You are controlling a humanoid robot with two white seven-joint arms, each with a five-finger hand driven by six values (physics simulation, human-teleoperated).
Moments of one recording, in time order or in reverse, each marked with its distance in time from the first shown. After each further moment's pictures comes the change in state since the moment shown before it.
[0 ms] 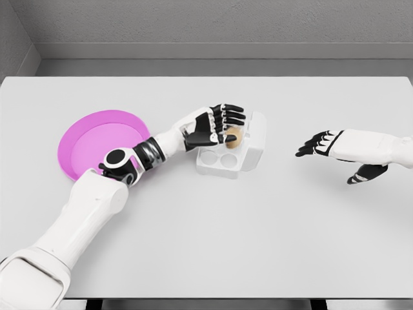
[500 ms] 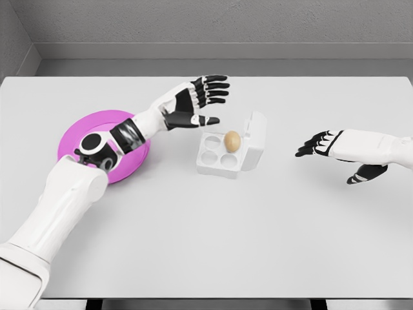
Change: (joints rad) left arm -0.015 0.094 0.063 -0.139 0.010 -0.004 0.000; right arm -0.002 0.000 0.000 -0.004 0.000 0.000 0.000
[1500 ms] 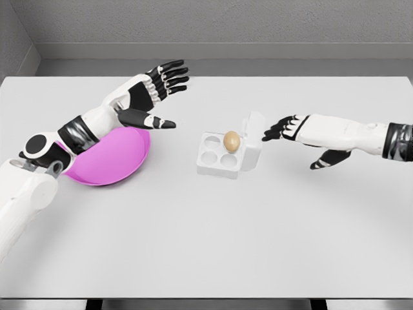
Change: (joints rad) left arm 0.089 0.259 0.011 -0.250 0.156 -0.002 0.000; right arm -0.066 0.177 0.000 0.038 0.005 0.000 -0.006
